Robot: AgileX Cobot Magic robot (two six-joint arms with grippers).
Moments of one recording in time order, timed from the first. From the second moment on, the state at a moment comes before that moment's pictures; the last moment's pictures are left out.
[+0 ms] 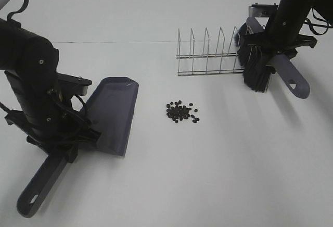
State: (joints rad) left arm -0.51 1.94 -1.02 0.03 0.75 -0.26; right arm 0.01 2.39 -1.98 0.09 1.22 -0.06
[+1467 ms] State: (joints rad) left arm -0.52 1.98 -1.04 0.02 0.70 -0.23; right arm 0.33 1.84 -1.27 -0.20 1.09 0.27
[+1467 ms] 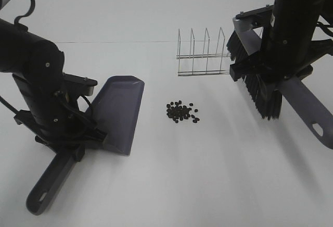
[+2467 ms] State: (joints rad) left arm -0.55 2.10 -1.22 0.03 0.82 -0.17; right arm 0.33 2.01 -1.27 -0.17 1.00 0.36
